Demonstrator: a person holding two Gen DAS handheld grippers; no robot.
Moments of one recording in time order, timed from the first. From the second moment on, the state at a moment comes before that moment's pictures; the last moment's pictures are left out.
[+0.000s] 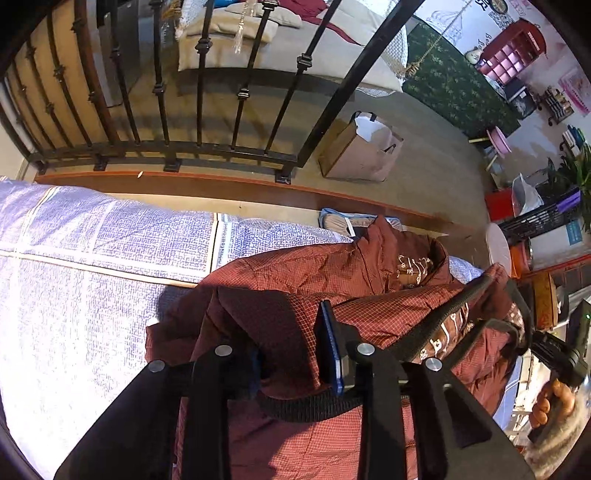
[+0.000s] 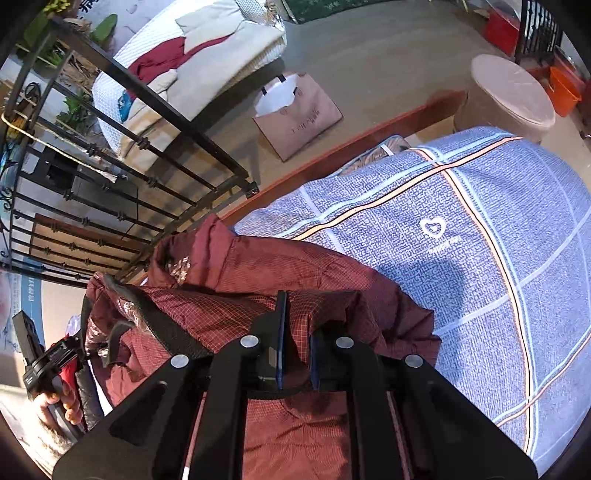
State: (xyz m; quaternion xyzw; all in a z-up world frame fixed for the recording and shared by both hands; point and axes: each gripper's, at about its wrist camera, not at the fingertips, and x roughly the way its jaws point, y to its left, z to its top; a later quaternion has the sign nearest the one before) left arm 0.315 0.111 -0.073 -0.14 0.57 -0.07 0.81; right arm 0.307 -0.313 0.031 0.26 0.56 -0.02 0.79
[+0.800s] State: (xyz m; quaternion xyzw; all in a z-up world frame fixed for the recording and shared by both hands) left arm 0.183 0.086 -0.038 -0.05 0.51 -0.11 0.85; right arm 0.241 -0.225 0.088 0.13 0.51 0.03 0.85
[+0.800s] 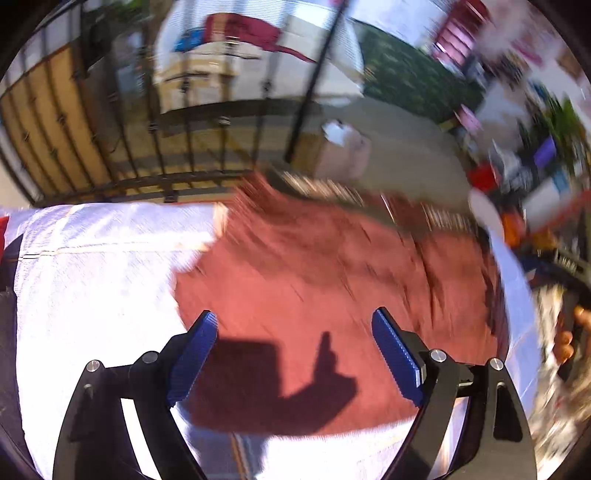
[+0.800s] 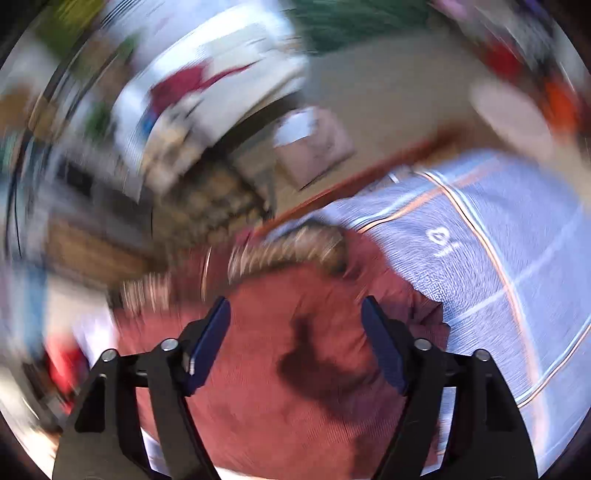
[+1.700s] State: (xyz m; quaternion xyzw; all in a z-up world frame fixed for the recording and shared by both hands) left arm 0.246 -0.013 -0.121 0.09 0.58 -0.05 0.81; right arm 0.251 -0.150 -0.010 -0.02 0.58 0.02 0.81
